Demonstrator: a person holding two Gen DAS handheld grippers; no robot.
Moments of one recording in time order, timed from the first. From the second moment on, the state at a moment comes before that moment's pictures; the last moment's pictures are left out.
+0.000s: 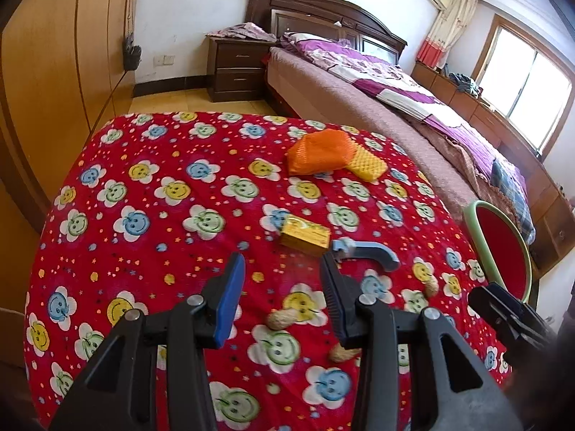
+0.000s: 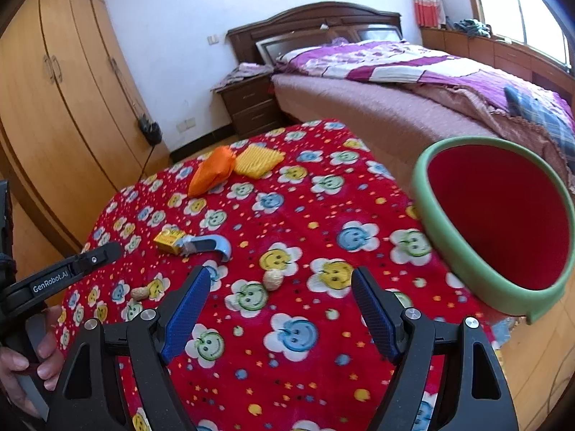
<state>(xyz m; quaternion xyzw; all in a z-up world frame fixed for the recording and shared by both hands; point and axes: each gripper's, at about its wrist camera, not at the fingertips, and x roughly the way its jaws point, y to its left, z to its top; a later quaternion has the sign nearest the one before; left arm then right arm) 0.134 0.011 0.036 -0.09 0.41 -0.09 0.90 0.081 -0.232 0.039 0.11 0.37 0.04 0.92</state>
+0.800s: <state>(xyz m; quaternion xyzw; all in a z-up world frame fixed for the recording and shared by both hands) 0.143 0.045 0.020 -0.11 0.41 -0.07 0.90 0.151 -0.162 0.005 0.05 0.42 0.10 0.90</state>
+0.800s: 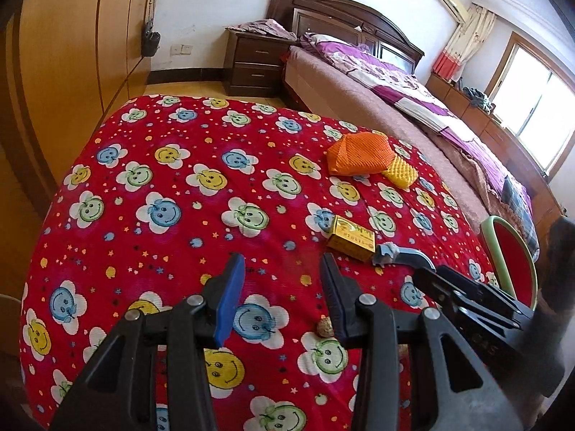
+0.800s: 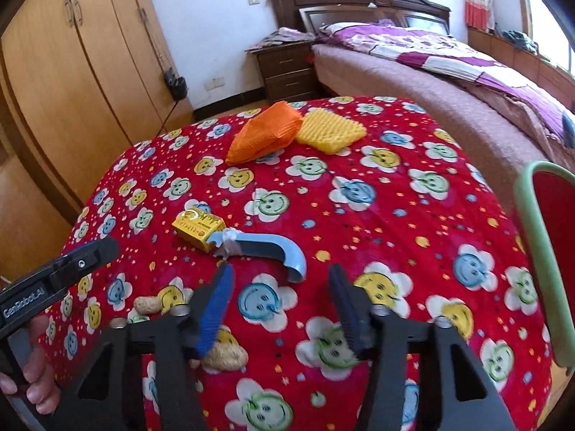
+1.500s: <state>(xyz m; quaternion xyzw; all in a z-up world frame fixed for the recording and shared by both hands) 0.158 -0.006 0.023 -0.07 0.43 -0.13 0.89 0.129 -0.216 0.021 0.13 0.39 0.08 0.91</state>
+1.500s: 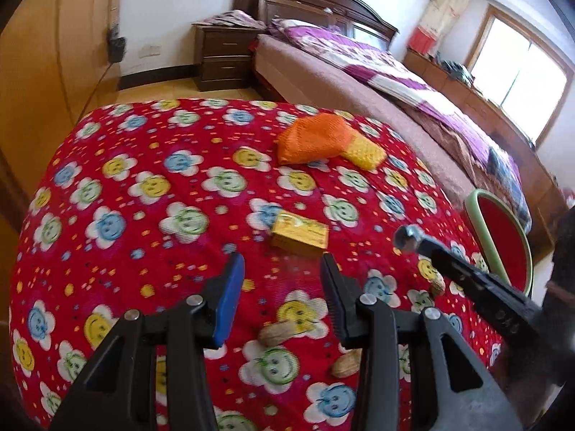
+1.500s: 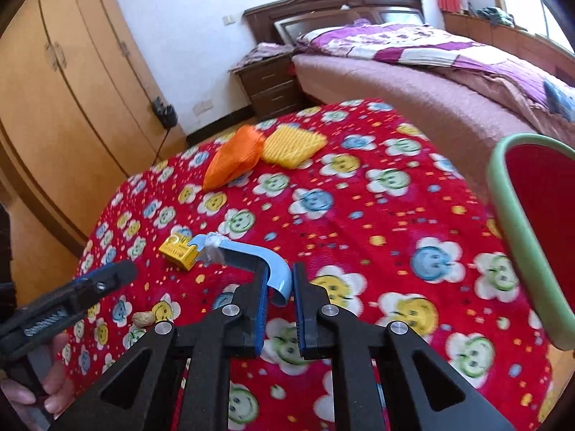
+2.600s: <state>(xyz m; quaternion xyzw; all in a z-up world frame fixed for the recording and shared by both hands) 0.168 -0.044 0.019 -0.05 0.44 -0.15 0.89 0.074 -0.285 0.039 0.20 0.35 0.03 0.92</state>
